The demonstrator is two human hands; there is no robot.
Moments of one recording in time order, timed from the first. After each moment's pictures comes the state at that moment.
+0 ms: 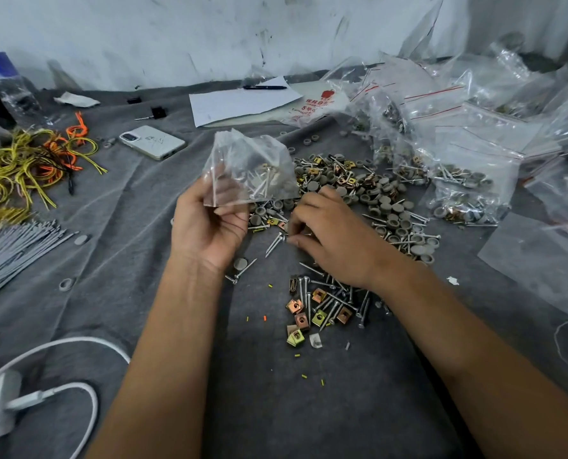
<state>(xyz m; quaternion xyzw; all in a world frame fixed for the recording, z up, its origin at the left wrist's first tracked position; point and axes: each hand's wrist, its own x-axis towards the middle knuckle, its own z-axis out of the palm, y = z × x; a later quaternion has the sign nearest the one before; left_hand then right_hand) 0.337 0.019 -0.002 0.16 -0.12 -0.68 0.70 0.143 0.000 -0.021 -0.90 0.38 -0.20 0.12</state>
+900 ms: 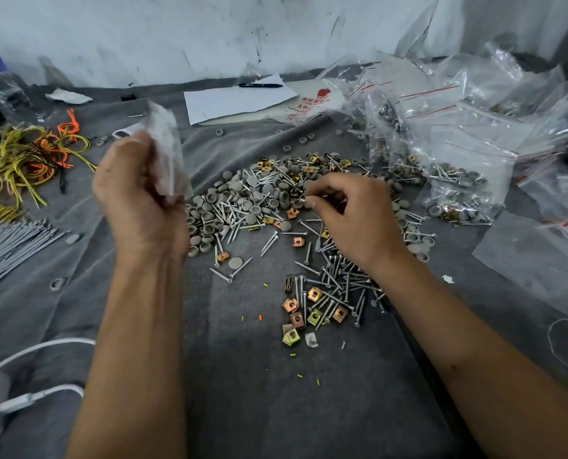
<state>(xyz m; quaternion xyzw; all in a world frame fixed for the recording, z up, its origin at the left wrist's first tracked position) 0.355 0.035 0.025 0.28 -0.32 -0.35 0.84 0.133 -0.007 -0.019 -0.75 0.44 -0.46 0.17</state>
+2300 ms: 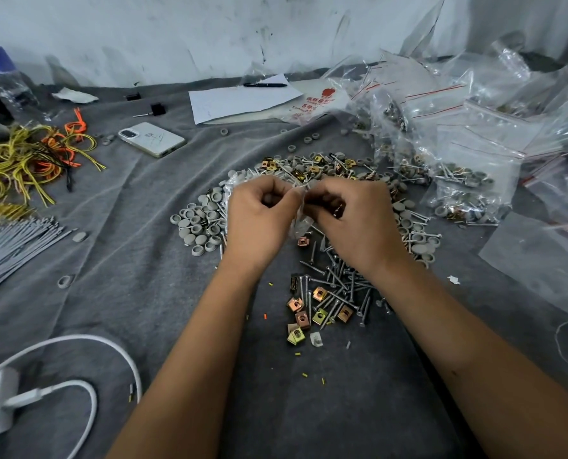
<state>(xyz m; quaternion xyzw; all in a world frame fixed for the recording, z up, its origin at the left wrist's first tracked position) 0.288 0.019 -0.020 0.54 -0.53 -0.30 0.58 0.137 -0.003 -0.020 -0.78 0.40 -0.46 0.17</state>
